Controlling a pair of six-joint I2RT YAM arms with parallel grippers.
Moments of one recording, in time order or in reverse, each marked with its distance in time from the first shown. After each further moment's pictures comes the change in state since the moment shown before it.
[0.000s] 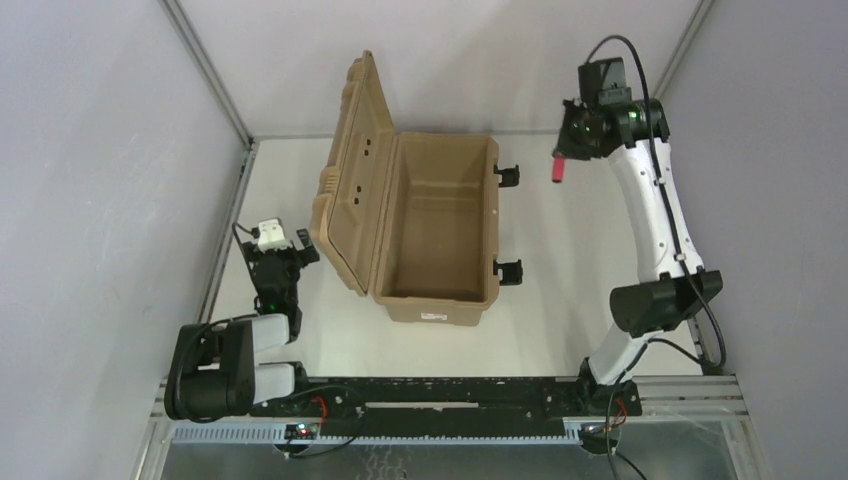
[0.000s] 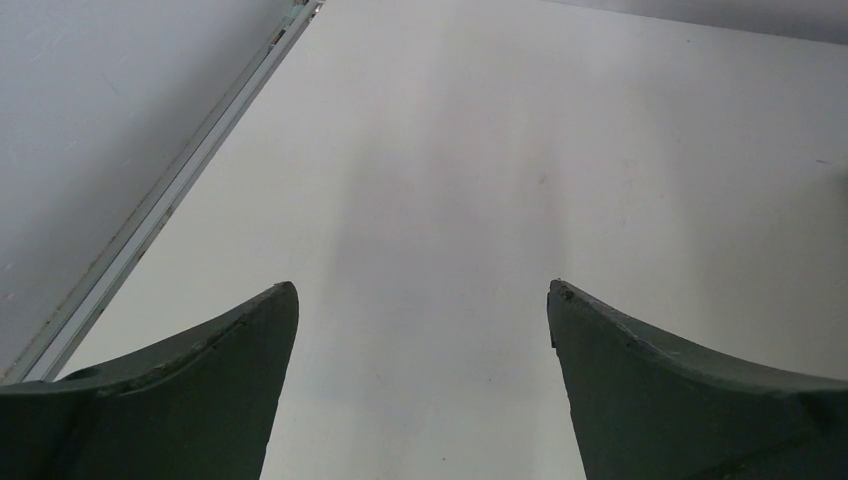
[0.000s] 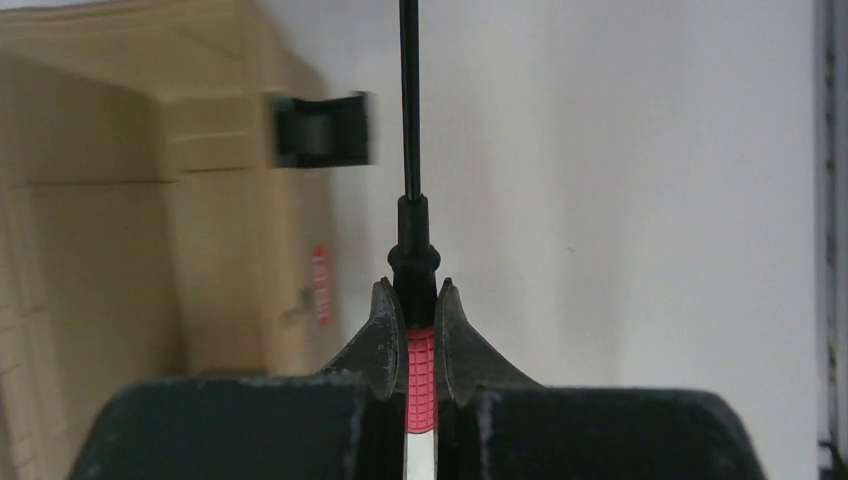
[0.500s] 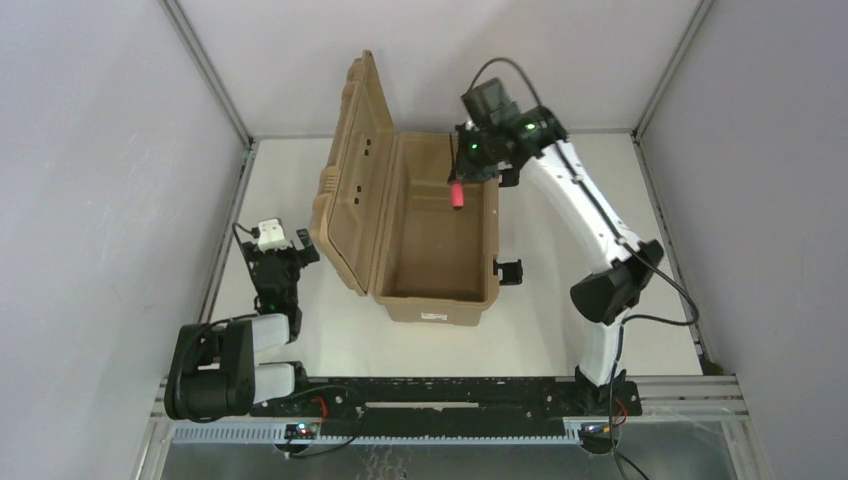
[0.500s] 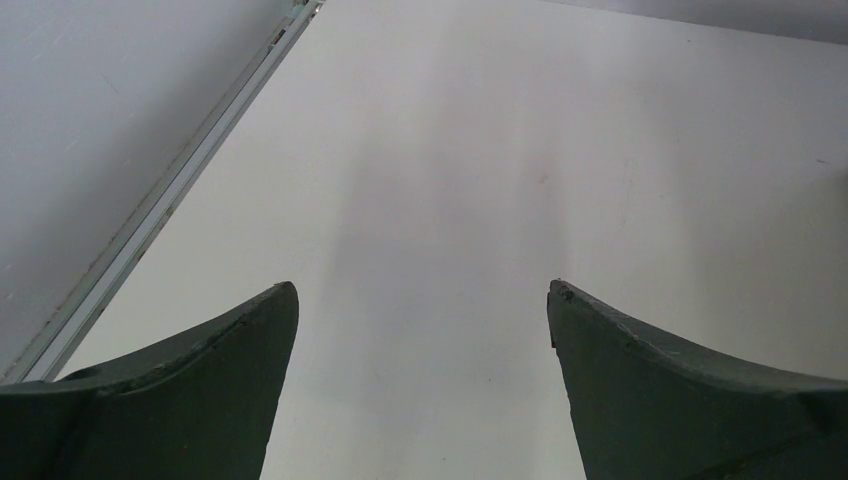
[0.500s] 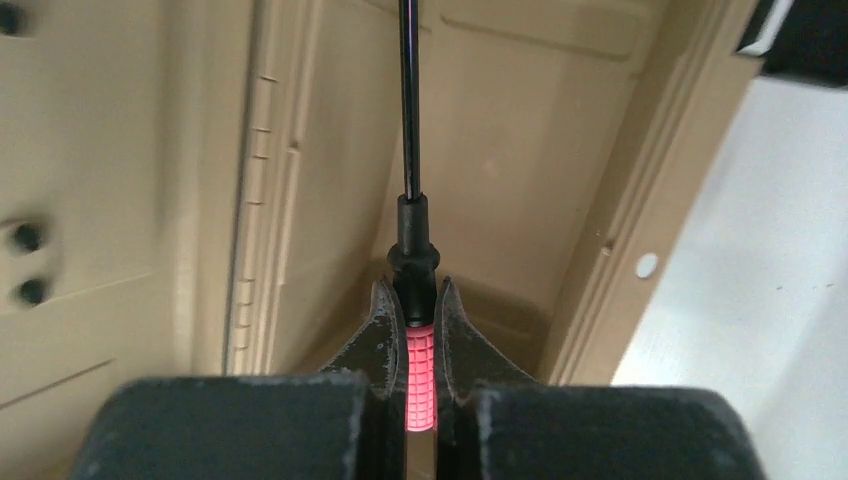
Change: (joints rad) left arm 0.000 0.000 0.000 0.000 0.000 0.000; right arm 0.440 0.167 0.276 -0.064 -0.100 0.224
